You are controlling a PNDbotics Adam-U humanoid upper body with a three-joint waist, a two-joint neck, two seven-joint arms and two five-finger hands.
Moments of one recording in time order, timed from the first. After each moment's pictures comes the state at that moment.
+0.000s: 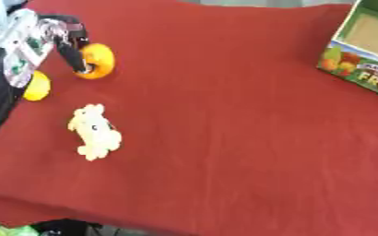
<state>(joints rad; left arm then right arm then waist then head) -0.80 0.80 -0.24 -1.37 -0.82 0.46 -0.77 -0.05 -0.47 -0.51 -1.77 -0.49 -0.27 0.89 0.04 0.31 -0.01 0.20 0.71</state>
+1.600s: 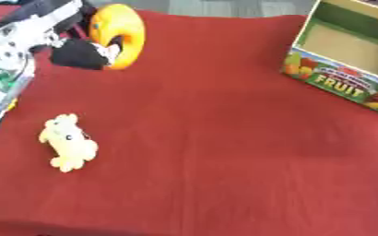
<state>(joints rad) -0.65 0.70 -0.28 -1.96 -0.45 0.71 -0.39 -0.46 -0.75 -0.16 -1.64 -0.52 -0.39 0.79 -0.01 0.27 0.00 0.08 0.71</state>
